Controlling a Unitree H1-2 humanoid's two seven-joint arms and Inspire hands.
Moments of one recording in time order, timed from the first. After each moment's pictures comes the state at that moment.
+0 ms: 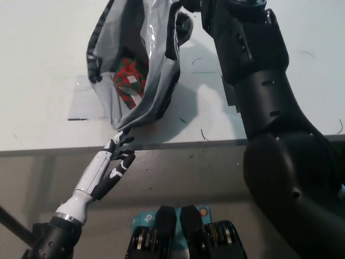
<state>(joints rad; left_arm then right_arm) -0.22 0.23 -0.12 0.08 0.23 -0.14 -0.10 -1.45 0.12 -0.46 0.95 0.04 0.47 0.03</state>
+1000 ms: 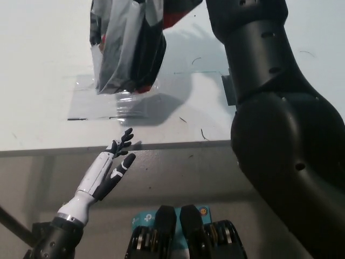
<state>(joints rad) -0.22 0.23 -0.13 0.08 0.23 -0.14 -0.10 -1.66 0.13 -0.64 1.03 0.21 0.47 -0.16</state>
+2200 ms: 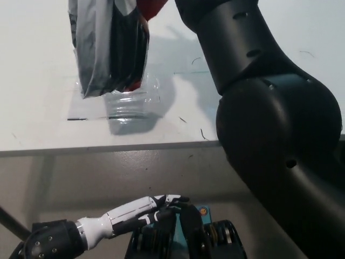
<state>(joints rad) -0.26 0.41 -0.36 -0.02 -0.07 0.05 -0.63 -1.76 0.17 -0.59 1.18 0.28 0.36 -0.18</state>
